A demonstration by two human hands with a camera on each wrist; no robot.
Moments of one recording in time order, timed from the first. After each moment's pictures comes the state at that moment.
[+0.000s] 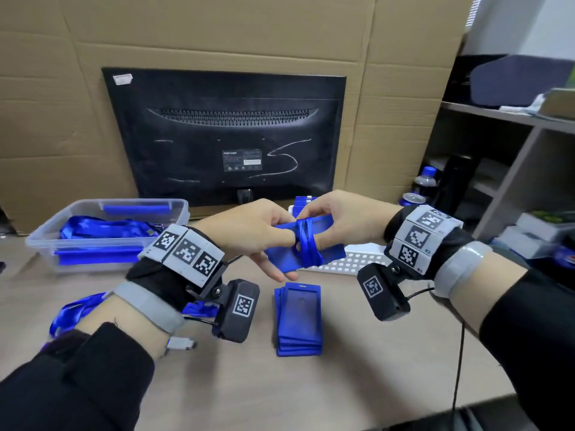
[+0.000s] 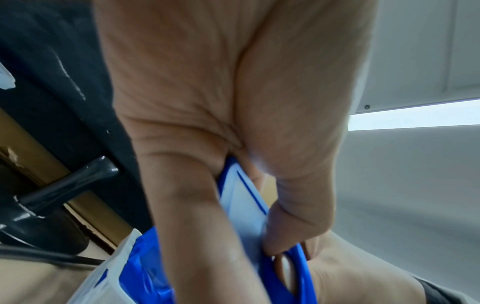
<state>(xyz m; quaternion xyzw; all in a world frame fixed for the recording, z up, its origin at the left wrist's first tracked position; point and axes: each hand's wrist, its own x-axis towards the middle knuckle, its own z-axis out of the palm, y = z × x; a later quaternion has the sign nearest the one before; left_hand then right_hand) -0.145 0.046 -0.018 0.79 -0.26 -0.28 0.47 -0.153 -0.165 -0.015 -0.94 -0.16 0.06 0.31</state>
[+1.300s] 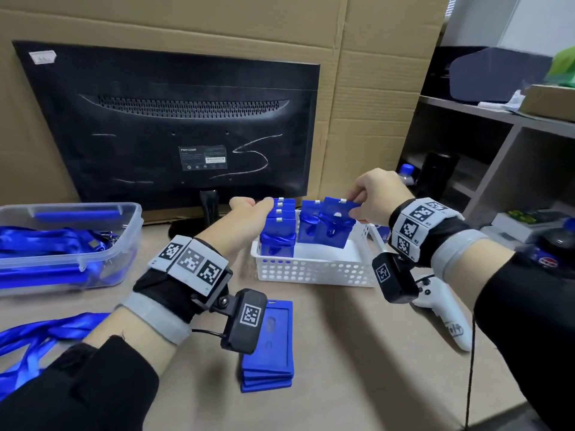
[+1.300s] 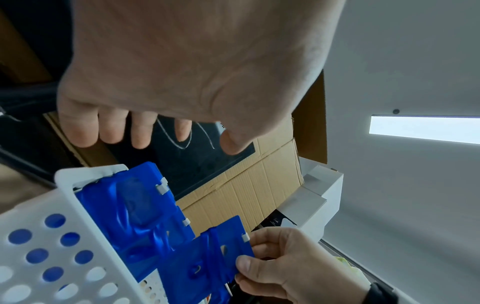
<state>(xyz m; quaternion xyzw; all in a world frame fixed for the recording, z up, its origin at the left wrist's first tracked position) -0.074 -0.028 -0.055 0.81 0.00 -0.12 0.58 -0.102 -0.275 -0.021 -0.98 0.10 -0.13 0.15</state>
